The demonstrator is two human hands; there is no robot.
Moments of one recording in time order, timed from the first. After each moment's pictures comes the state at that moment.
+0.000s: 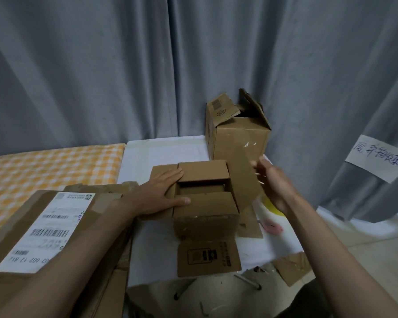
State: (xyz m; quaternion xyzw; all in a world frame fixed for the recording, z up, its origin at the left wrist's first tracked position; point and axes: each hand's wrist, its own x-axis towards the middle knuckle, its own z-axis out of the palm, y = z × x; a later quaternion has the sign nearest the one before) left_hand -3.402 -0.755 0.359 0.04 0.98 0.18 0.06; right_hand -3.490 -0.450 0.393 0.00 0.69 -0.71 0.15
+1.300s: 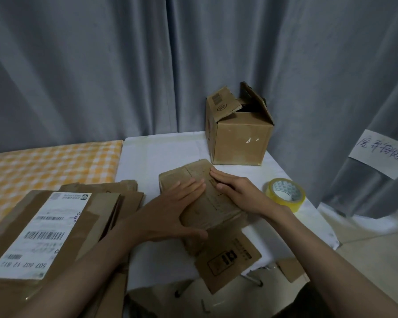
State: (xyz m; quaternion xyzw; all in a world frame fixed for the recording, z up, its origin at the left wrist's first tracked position) left_hand -3.370 -0.714 0.352 0.21 0.97 0.14 -0.01; right_hand -3.490 -0.486 0.352 -0.41 0.85 -0.34 0.08
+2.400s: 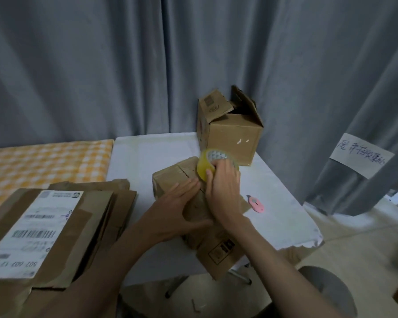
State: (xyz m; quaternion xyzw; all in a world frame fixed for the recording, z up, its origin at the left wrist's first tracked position) left_hand -3.364 -0.689 0.342 0.13 0.95 0.28 -0.09; right_hand -3.432 -0.544 0.358 -0.20 0.89 -0.32 -0.27
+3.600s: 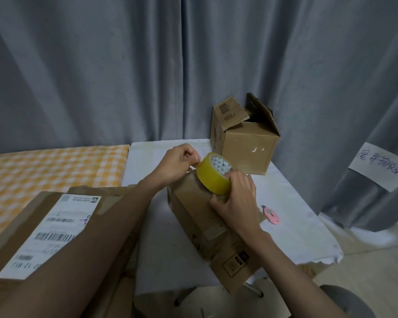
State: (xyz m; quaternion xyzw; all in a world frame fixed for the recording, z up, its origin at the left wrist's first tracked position) left_hand -3.436 -0.725 0.427 -0.02 0.87 0.48 -0.11; right_hand -3.440 -0.537 0.350 -0.25 0.86 -0.36 -0.25
